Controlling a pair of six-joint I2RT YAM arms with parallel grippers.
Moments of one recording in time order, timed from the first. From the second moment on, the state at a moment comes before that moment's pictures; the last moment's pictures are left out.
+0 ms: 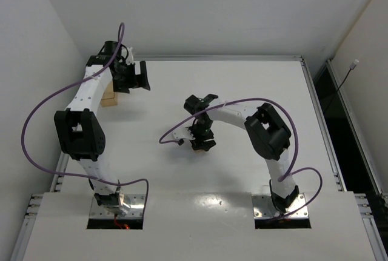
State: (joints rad) left arm 0.00 1.80 1.69 -0.90 0.25 -0.13; right arm 0.76 2.08 1.48 -0.94 -0.34 -1.24
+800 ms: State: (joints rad) left arm 0.00 1.82 1.69 -0.89 0.26 -0.13; right arm 0.76 2.03 1.57 -1.06 -0.36 -1.12
